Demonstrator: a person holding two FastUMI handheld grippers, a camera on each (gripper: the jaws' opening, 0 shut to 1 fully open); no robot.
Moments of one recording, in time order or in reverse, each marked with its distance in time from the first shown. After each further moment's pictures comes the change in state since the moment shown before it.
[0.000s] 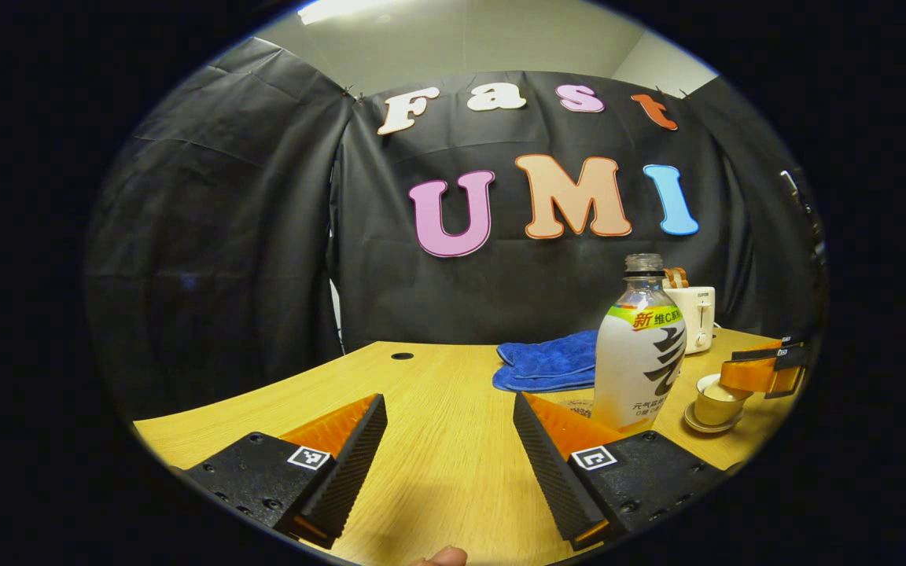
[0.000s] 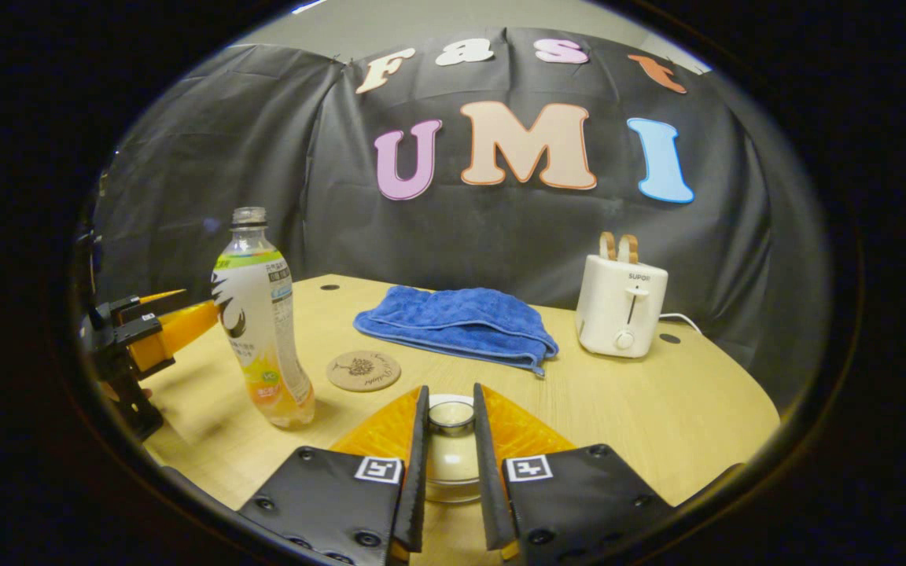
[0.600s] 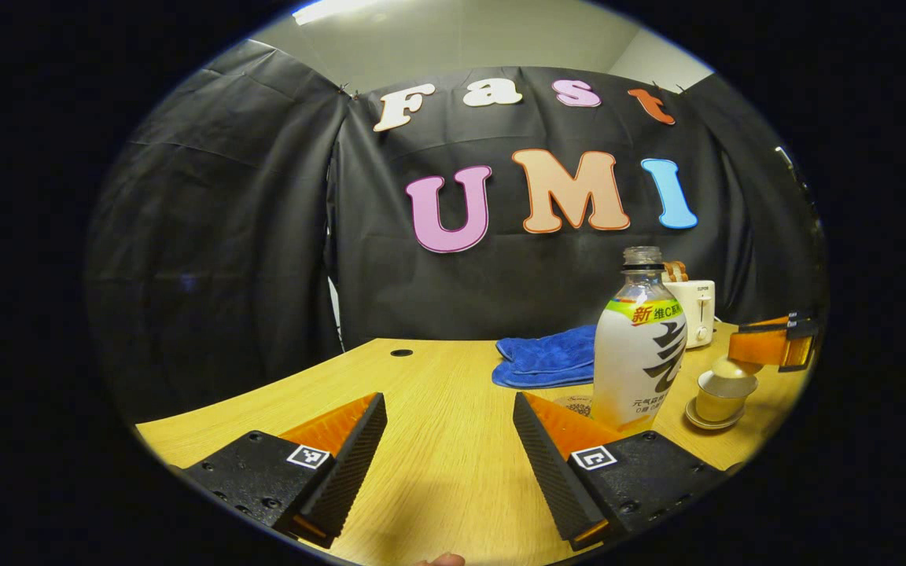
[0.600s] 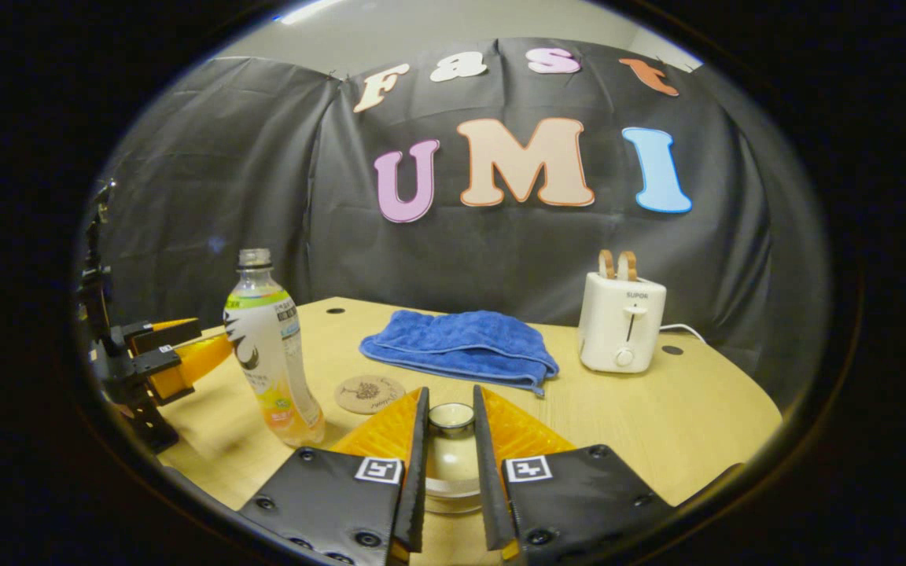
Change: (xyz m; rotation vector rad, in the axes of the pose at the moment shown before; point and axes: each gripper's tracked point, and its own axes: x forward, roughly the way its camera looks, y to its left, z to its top) left arm 0.001 -0.007 -0.003 0.024 0.022 -0.019; right arm -0.013 -0.001 0.036 0.034 -0.080 0.029
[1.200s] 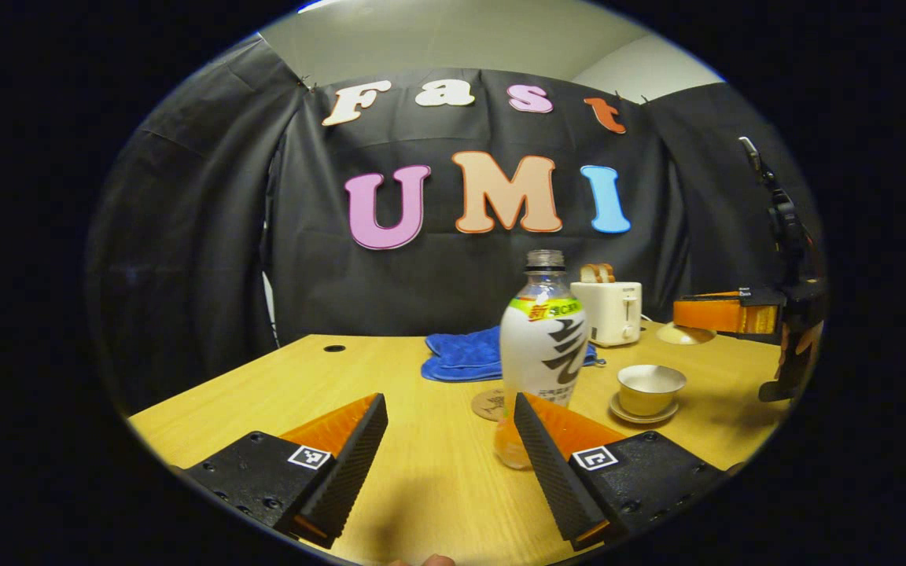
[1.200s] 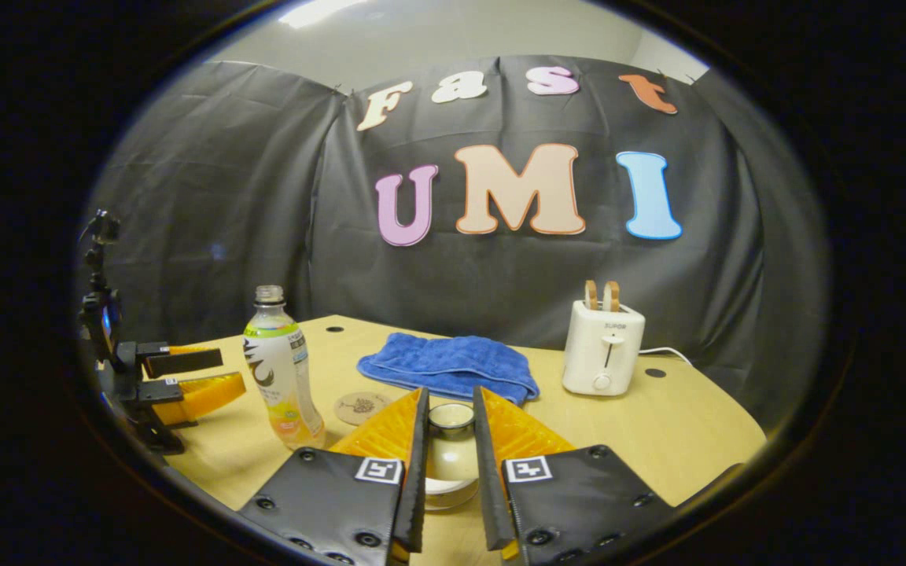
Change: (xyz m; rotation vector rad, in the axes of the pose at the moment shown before) left arm -0.028 -0.066 0.001 -0.039 0.015 -0.292; right arm -0.026 -0.024 0.028 -0.008 -0.063 -0.018
